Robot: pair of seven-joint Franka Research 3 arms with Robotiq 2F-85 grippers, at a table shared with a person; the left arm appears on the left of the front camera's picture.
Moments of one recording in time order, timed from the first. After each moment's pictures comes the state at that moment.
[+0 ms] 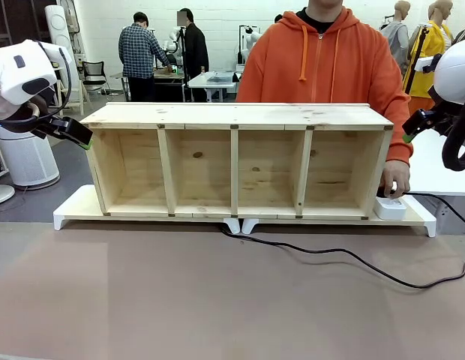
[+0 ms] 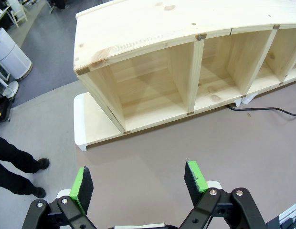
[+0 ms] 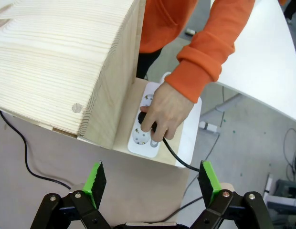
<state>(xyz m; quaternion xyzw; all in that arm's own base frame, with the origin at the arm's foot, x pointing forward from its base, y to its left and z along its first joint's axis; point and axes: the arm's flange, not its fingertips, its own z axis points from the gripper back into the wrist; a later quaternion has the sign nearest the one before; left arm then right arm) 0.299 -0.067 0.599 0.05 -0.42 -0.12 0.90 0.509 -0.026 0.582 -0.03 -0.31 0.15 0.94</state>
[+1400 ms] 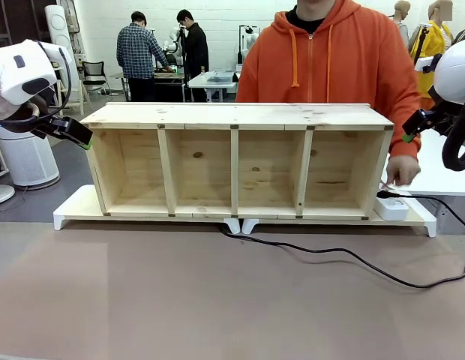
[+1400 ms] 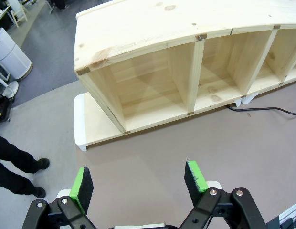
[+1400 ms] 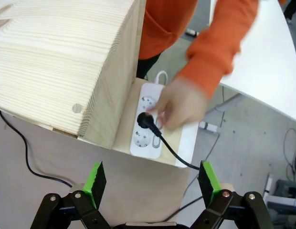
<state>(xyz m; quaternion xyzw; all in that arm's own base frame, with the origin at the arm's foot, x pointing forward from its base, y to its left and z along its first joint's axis) 0.299 -0.067 0.599 0.05 -0.42 -0.12 0.90 0.509 -0.026 0.582 -0.03 -0.31 0.15 0.94</state>
